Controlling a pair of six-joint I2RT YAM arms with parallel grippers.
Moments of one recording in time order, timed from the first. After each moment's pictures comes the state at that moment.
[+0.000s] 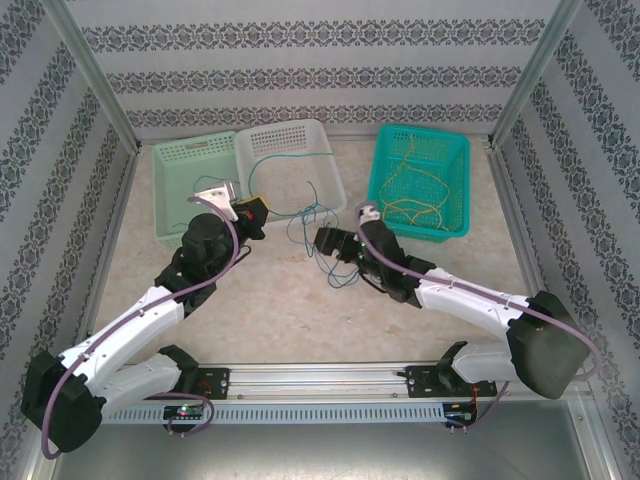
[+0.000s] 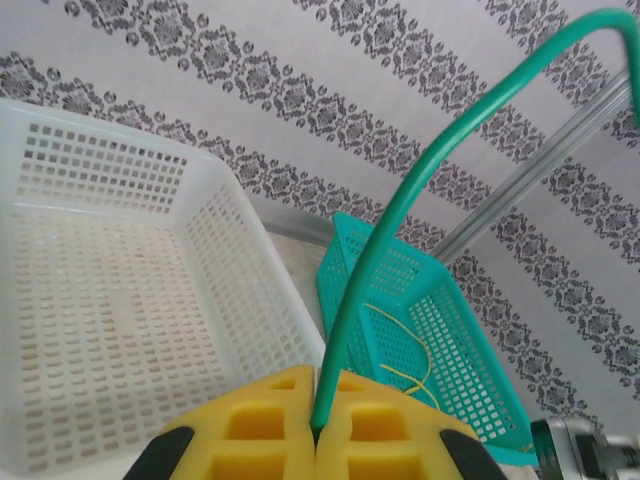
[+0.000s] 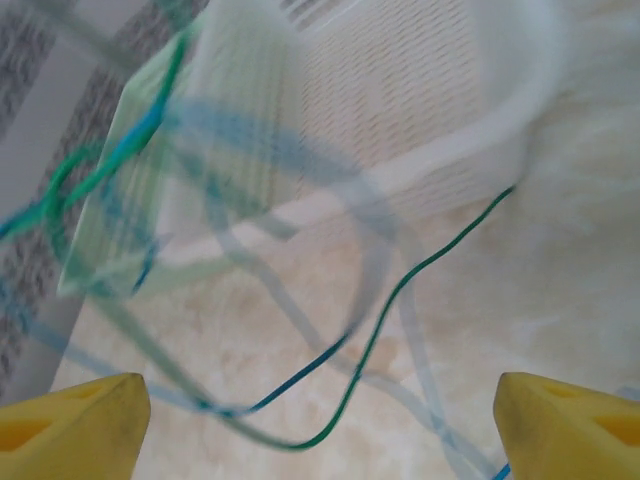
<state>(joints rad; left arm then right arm) -0.53 1.00 0.69 0.20 -0.13 -0.62 0.78 1.29 0.68 0.13 0.07 0.78</state>
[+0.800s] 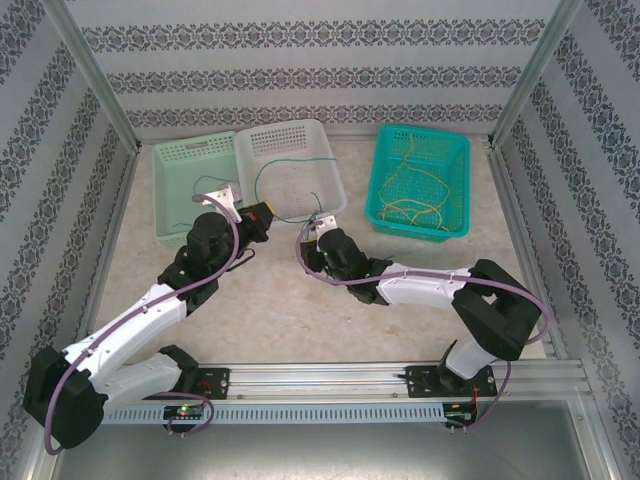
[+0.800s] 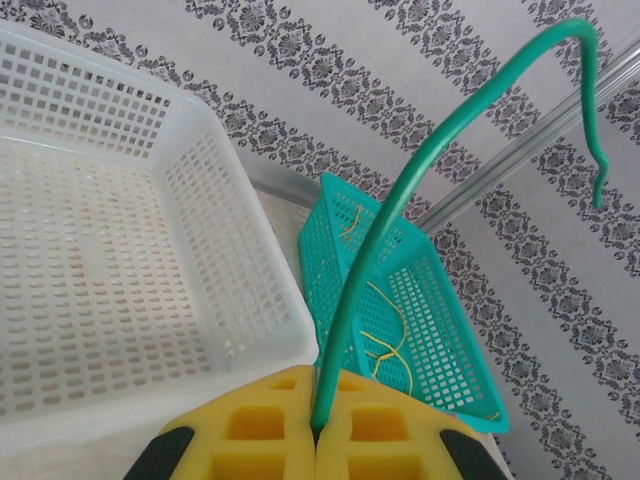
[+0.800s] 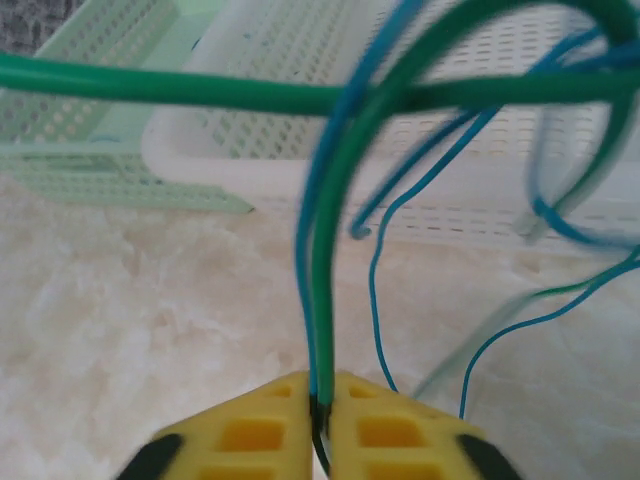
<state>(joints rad) -0.53 1.01 0.69 0.16 -0.07 -0.71 0.88 1.58 0.79 0.29 0.18 0.46</state>
